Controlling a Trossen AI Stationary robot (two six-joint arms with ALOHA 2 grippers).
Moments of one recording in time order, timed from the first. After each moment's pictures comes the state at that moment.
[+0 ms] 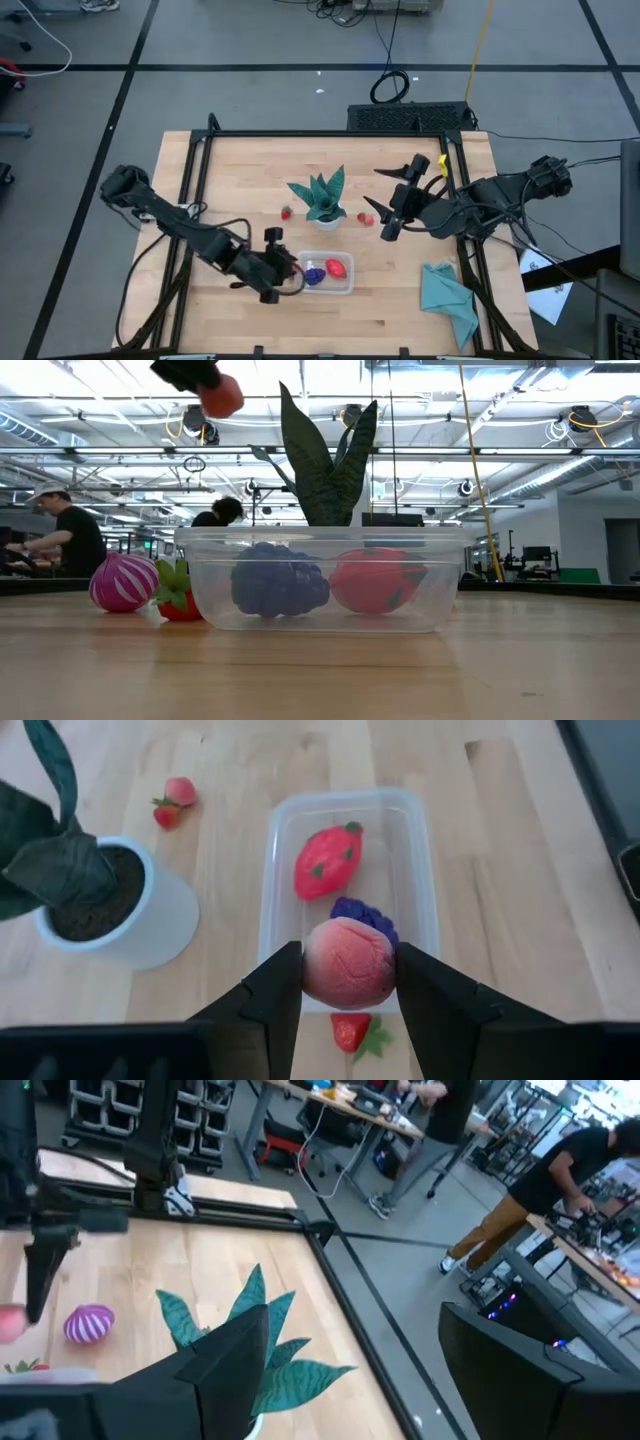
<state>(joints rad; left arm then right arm) -0.52 1.54 1.18 -0.54 -0.39 -0.30 0.44 1.32 1.55 -0.75 0.94 -0.01</state>
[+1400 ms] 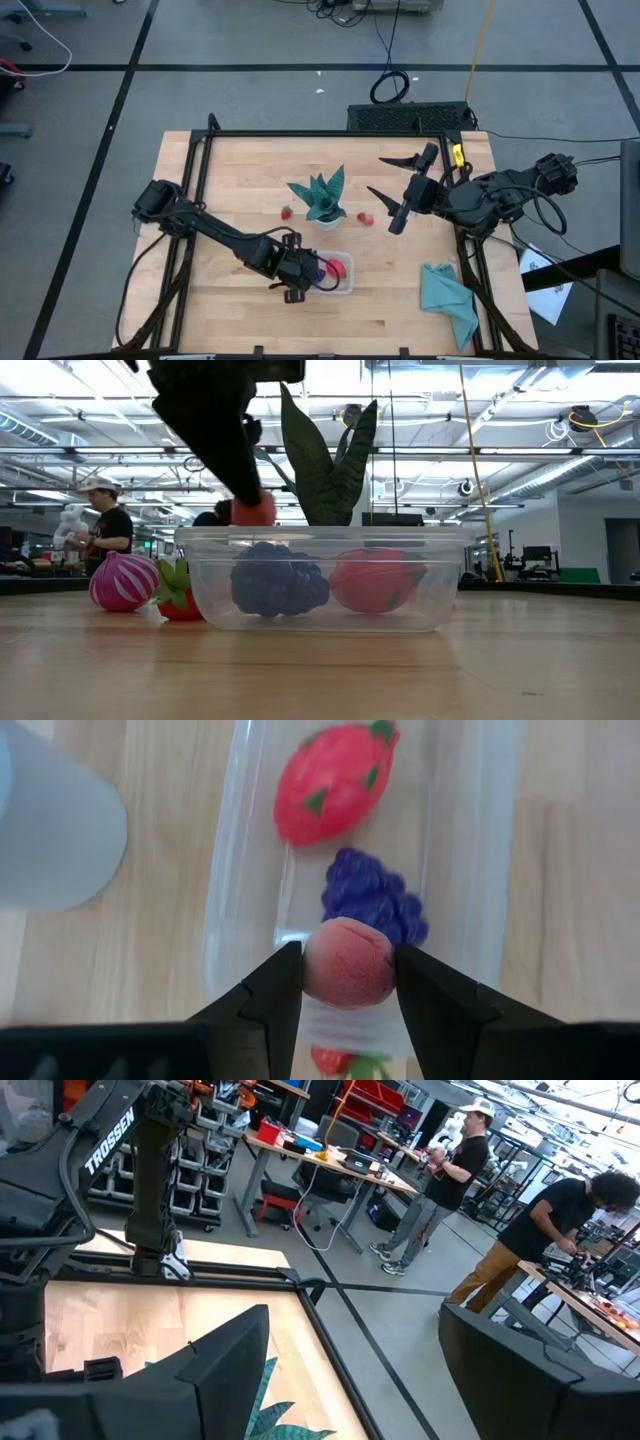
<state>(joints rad) -0.42 1.84 1.34 -0.65 -0.21 -0.43 0.44 1.27 1.55 -0.55 0.94 -0.18</state>
